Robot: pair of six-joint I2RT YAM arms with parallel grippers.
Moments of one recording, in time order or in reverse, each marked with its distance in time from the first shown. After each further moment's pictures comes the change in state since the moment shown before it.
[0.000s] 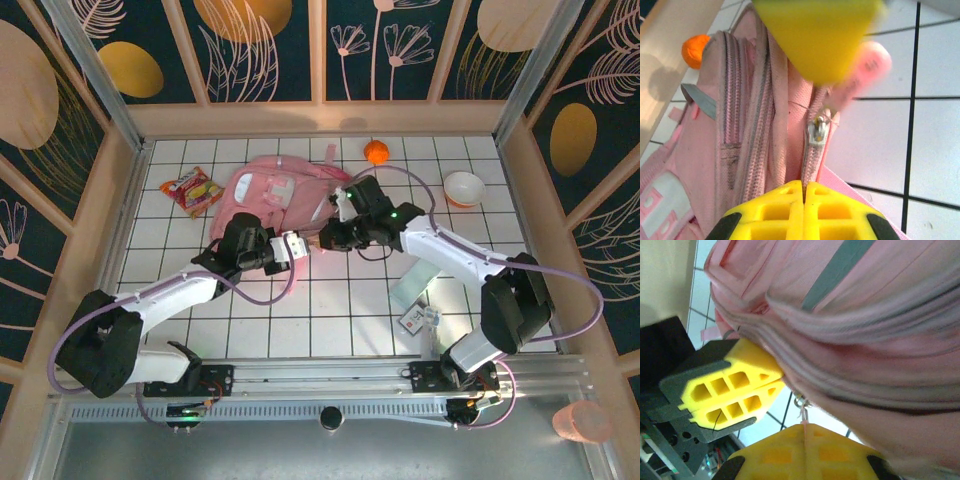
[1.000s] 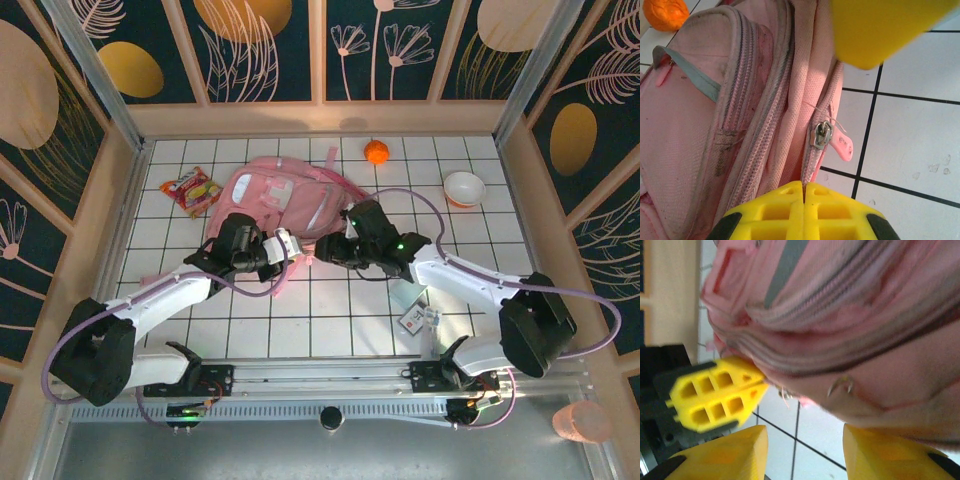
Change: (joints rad) left arm 0.032 -0.045 0.016 -0.148 0.107 -0.153; right arm 0.103 -0.150 -0.265 0.289 0.166 0.332
